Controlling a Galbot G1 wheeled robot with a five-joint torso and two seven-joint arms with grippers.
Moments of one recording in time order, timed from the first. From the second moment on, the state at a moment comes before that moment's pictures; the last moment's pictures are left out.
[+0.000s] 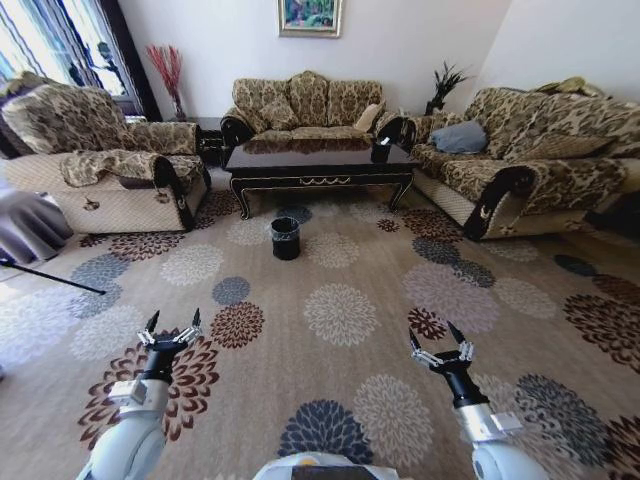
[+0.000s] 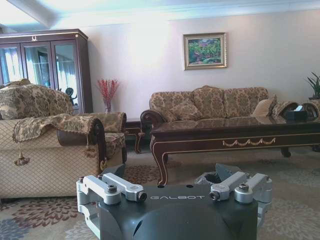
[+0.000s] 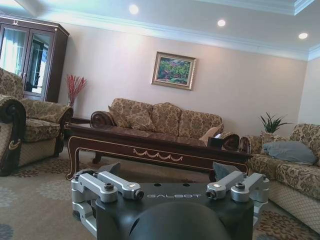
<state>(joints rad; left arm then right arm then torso) 1.74 -1.05 -0.69 -2.12 -0.44 -0.18 -0.25 -1.77 1.31 0.82 2.02 0.26 0.38 -0.22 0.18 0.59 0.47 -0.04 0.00</state>
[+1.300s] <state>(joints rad) 1.74 -1.05 -0.69 -2.12 -0.44 -0.18 -0.25 -1.77 1.31 0.82 2.02 0.26 0.38 -0.22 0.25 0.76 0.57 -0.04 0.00</state>
